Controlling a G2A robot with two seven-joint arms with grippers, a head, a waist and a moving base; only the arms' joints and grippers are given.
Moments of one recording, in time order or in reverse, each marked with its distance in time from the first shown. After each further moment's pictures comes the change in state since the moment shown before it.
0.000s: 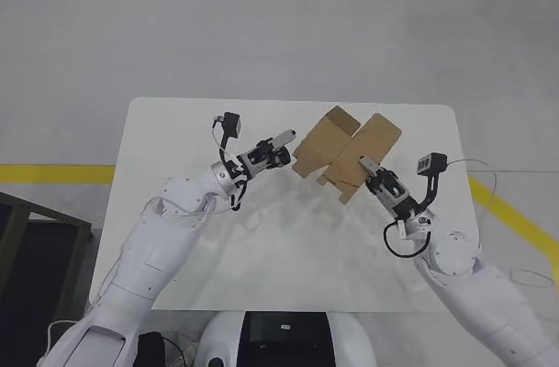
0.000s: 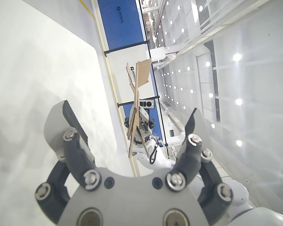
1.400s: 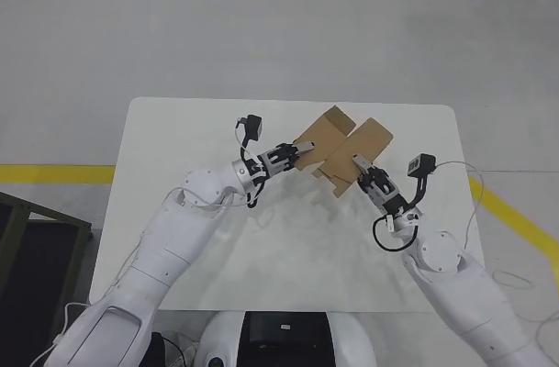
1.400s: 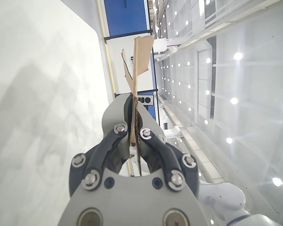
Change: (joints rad) left arm -0.106 -0.068 0.096 0.181 -0.066 0.003 -0.038; right arm -0.011 -0.108 0.046 0.059 -0.017 0.044 0.035
